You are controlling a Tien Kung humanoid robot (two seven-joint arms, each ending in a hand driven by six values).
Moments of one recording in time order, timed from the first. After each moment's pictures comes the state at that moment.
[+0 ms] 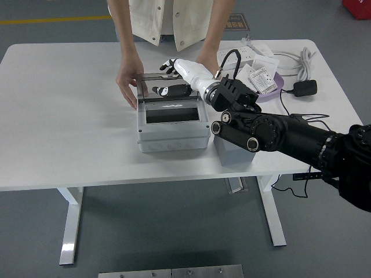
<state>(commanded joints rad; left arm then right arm) -0.17 0.30 -0.57 -0.18 0.58 0.00 0.23 1.16 -0.02 0.02 0.70 -1.11 -0.35 -0.05</state>
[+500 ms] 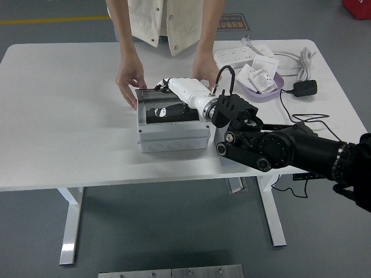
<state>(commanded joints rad) -0.16 0.29 -0.56 -0.18 0.56 0.00 0.23 1.11 -0.10 0.05 0.90 -1.31 -0.33 -0.12</state>
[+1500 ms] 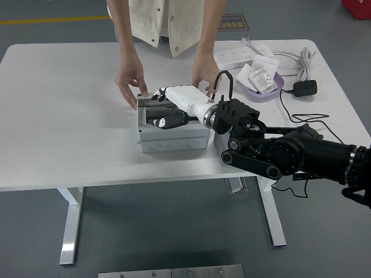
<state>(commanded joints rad) -0.15 0.29 -0.54 -0.18 0.53 0.00 0.22 1.08 -0.16 0.07 1.03 -1.39 -0.27 -0.16</state>
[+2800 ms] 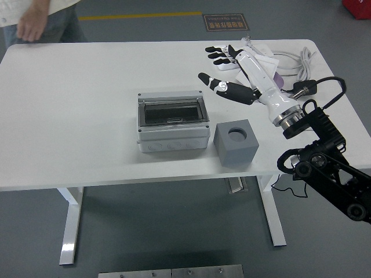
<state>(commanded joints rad) -0.12 0.26 -0.59 -0.18 0.56 0.00 0.22 0.43 -0.40 0.96 1.58 -1.43 -0.36 0.04</state>
